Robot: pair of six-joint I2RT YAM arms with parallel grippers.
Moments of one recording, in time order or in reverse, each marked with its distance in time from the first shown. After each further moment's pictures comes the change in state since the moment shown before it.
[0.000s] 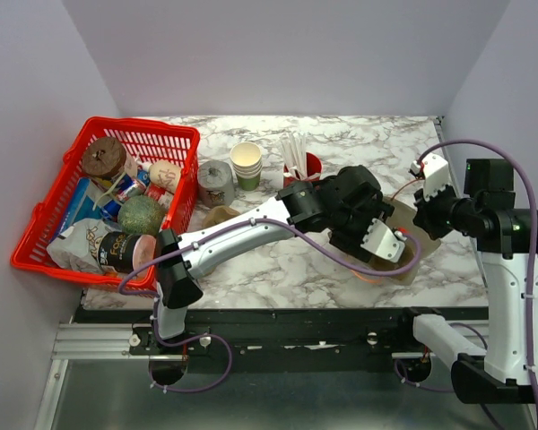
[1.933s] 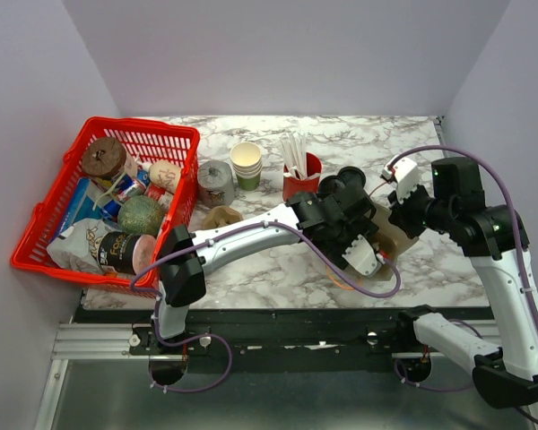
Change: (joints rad) left arm 0.013 0.021 -0.179 -0.004 -0.152 0.270; right arm 0.295 -0.005 -0.083 0.141 0.091 0.106
